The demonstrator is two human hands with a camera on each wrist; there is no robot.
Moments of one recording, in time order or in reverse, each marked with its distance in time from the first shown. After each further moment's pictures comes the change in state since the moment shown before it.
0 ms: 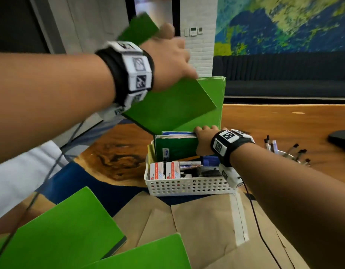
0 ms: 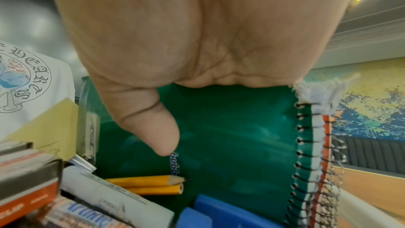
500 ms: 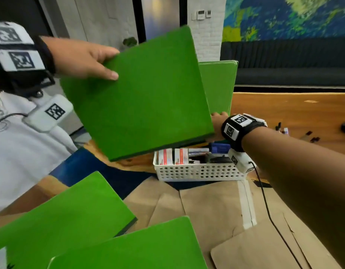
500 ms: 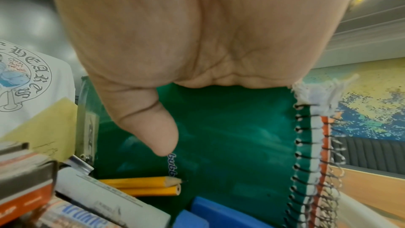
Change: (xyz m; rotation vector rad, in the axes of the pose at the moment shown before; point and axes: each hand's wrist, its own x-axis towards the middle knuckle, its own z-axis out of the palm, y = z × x) left_hand -0.147 -0.051 0.034 -1.474 -0.488 -0.636; right_hand 0.032 -0.002 0.008 0.027 -0.027 0.040
